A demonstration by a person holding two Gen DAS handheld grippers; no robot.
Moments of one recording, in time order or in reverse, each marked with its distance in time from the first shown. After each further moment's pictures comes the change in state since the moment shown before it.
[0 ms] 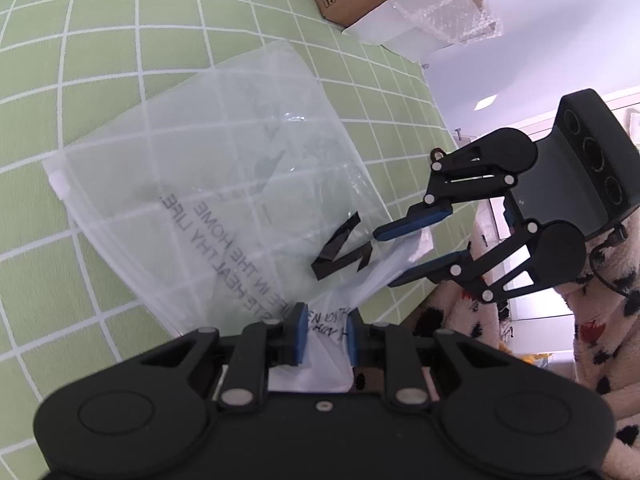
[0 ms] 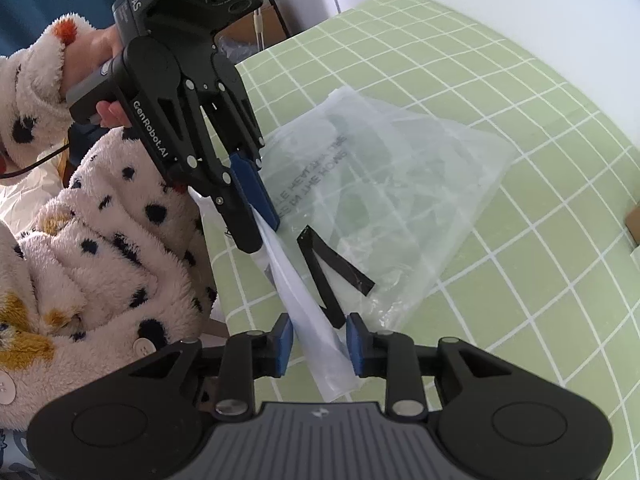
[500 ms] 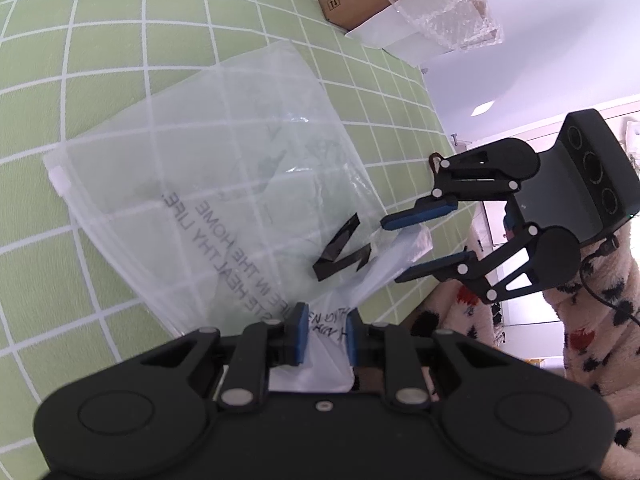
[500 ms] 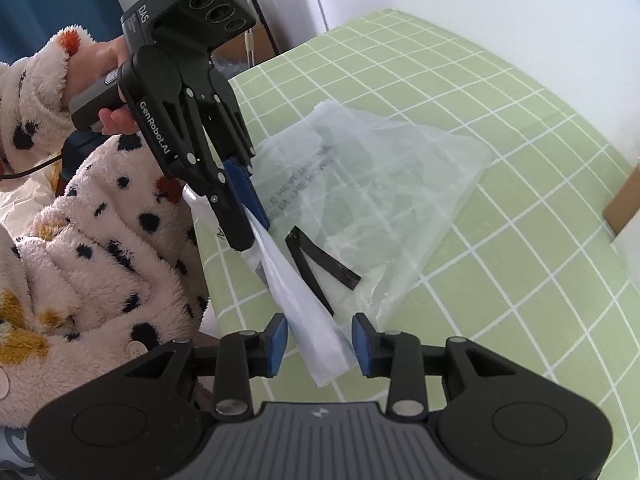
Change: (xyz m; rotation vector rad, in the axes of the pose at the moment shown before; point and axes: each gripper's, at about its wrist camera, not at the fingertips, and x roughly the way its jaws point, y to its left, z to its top) left arm -0.003 0.005 -0.005 -0.013 -0.010 -0.018; right arm -0.012 -0.002 -0.012 0.012 -0.070 -0.043
